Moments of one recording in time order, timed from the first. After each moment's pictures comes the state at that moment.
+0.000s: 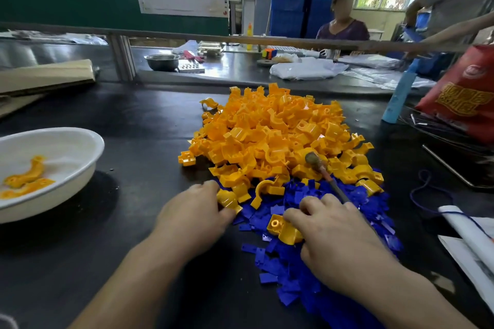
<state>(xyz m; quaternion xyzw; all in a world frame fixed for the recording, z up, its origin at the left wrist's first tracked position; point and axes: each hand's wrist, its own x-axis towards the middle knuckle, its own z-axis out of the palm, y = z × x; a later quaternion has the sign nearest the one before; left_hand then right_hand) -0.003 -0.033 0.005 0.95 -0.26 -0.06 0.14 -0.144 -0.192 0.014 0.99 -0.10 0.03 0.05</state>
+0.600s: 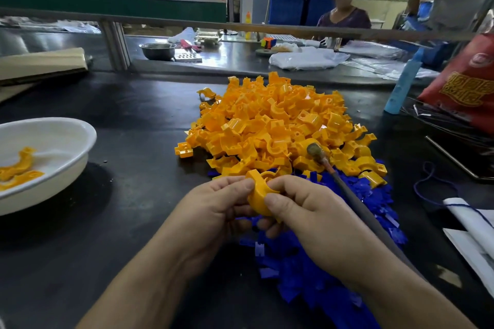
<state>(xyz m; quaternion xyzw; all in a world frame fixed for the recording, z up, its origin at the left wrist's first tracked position) -0.028 -0.036 0.001 0.57 -0.16 -0.37 0.72 -0.136 -0.172 0.025 0.83 -0.06 0.09 -0.55</state>
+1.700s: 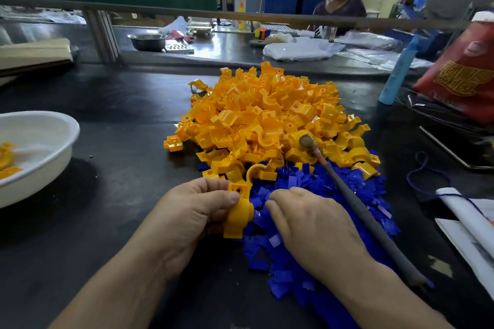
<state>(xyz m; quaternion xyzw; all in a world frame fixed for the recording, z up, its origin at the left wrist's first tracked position) -0.024 -0.035 -0.004 0.63 -0.11 -0.34 0.69 -0.134 -0.186 -0.014 0.98 -0.11 0.17 -0.04</state>
